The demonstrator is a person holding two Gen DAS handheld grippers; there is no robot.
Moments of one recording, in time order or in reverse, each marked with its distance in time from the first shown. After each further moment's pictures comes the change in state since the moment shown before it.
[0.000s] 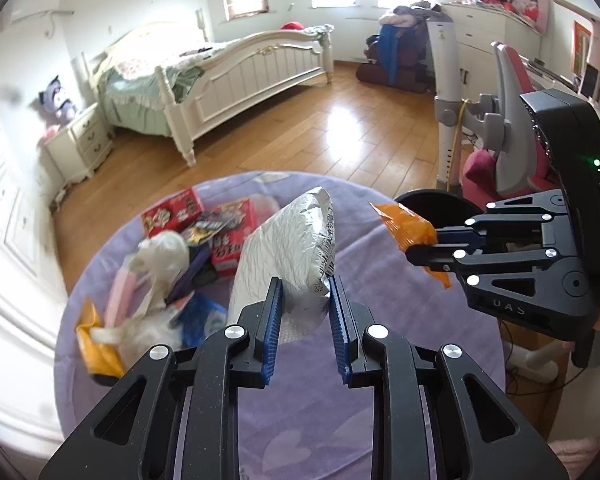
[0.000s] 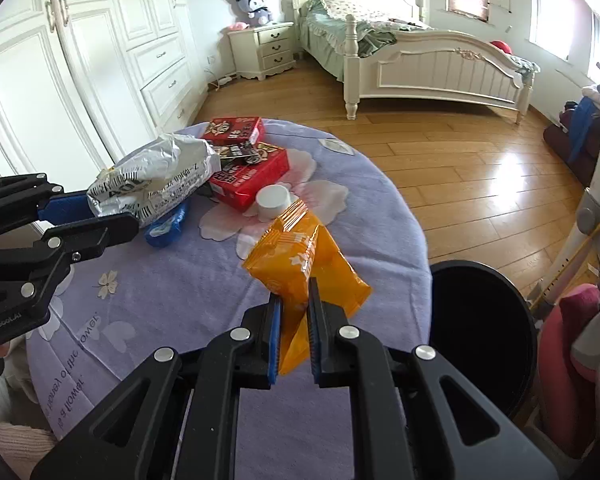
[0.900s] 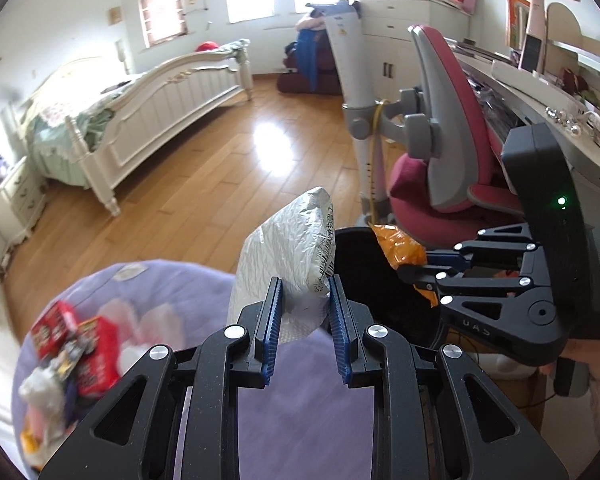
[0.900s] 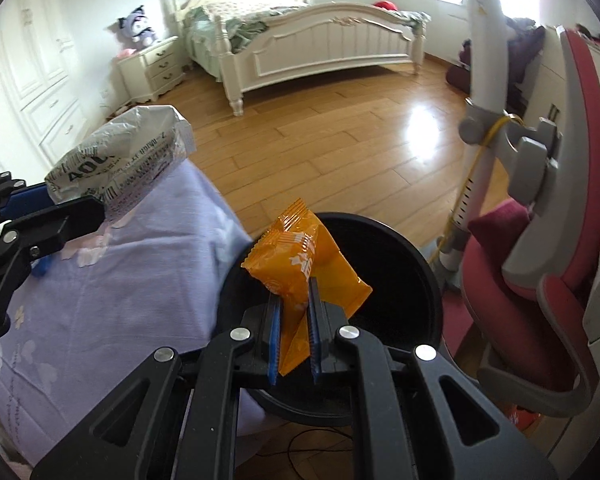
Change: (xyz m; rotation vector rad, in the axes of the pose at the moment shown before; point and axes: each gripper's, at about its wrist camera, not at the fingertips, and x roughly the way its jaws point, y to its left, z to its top) left arm 0.079 -0.133 0.088 0.181 -0.042 -0.217; right arm -0.014 -0.154 -0.050 0.306 0.015 -0.251
